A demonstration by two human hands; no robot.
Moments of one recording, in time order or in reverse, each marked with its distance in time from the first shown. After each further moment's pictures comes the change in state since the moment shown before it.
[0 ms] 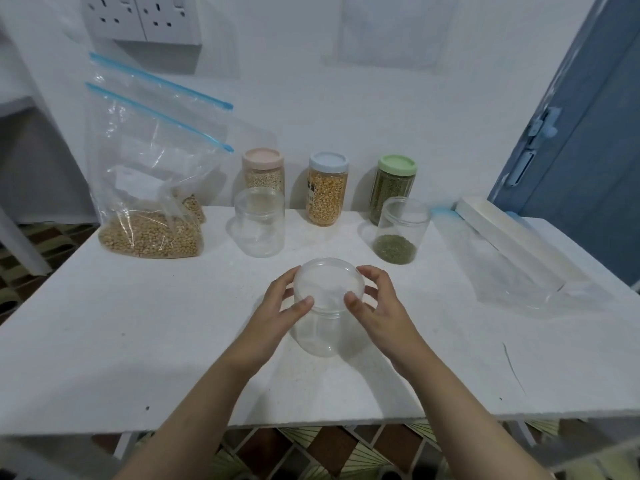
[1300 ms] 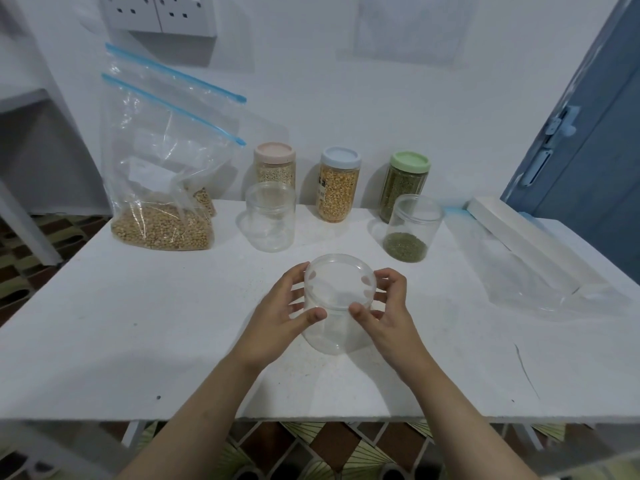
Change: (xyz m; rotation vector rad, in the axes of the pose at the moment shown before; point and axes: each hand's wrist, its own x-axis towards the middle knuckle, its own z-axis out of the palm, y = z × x) left_hand -0.003 -0.010 -0.007 0.082 0.002 0.125; right_hand -0.005 0.015 0.008 -0.036 0.012 -0.110
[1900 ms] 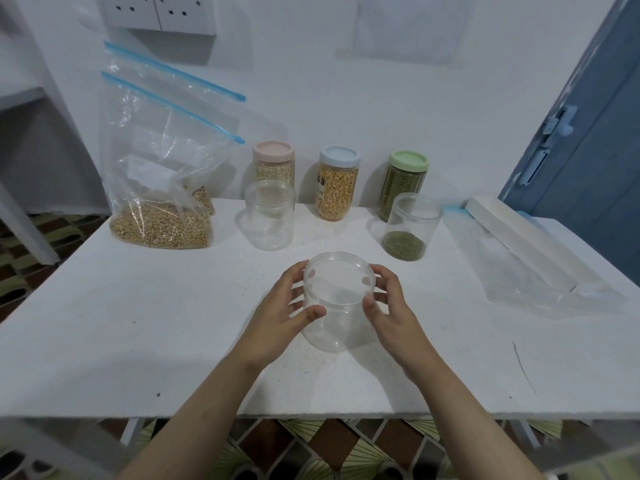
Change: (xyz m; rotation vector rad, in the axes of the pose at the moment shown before) left_hand -0.002 0.000 0.002 -0.030 -0.010 -0.014; right_hand -0.003 -0.005 -0.007 -0.006 -0.043 0.039
